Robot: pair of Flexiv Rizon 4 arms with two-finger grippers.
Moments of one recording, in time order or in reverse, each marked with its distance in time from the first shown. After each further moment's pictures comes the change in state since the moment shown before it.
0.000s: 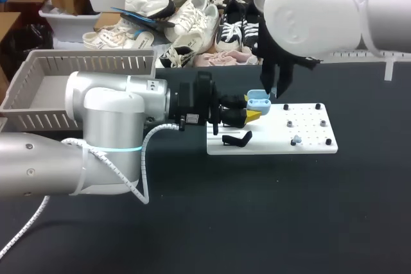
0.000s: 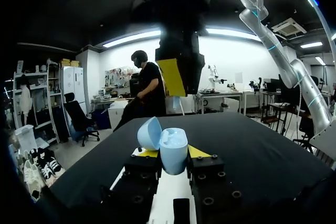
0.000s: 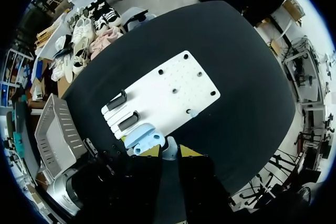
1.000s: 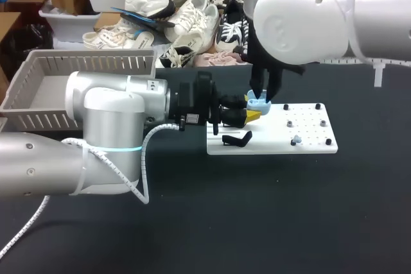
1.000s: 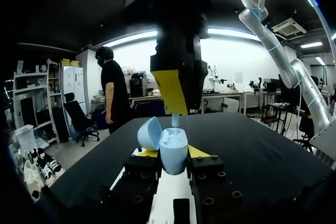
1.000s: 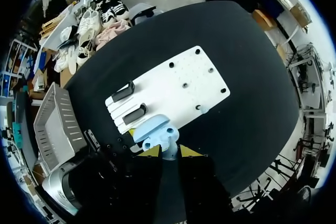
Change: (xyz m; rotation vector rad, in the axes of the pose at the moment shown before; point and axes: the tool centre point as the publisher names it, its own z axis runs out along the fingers) left arm 0.000 0.000 0.000 0.000 0.000 0.000; right arm 0.011 0.016 0.013 -0.012 0.012 -0.051
